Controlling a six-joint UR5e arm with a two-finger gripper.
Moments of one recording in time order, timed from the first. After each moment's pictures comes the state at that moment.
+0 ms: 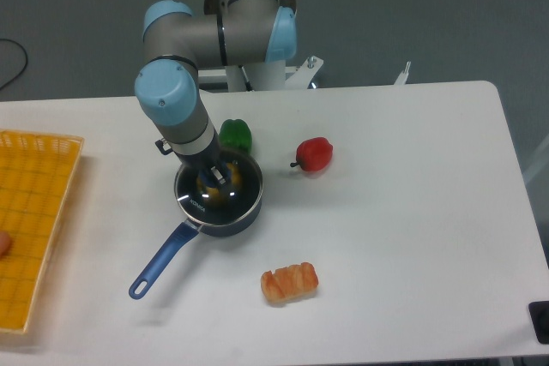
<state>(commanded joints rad) 2.17 -1.82 -1.79 -1.15 1.67 1.09</state>
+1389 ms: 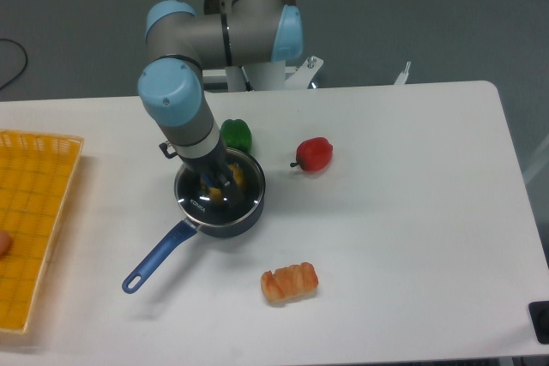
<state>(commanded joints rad) 2.22 -1.83 -1.69 -1.16 1.69 1.09</state>
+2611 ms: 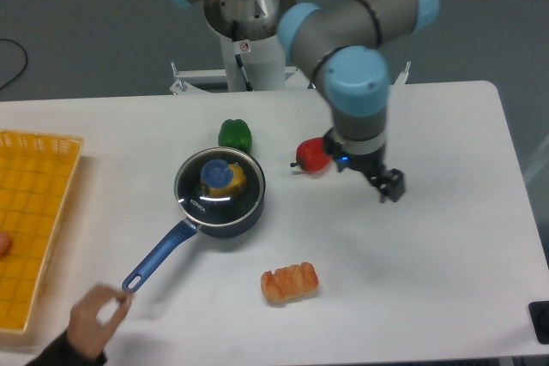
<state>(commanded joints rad) 2.67 -1.91 -1.57 -1.13 1.69 1.39</state>
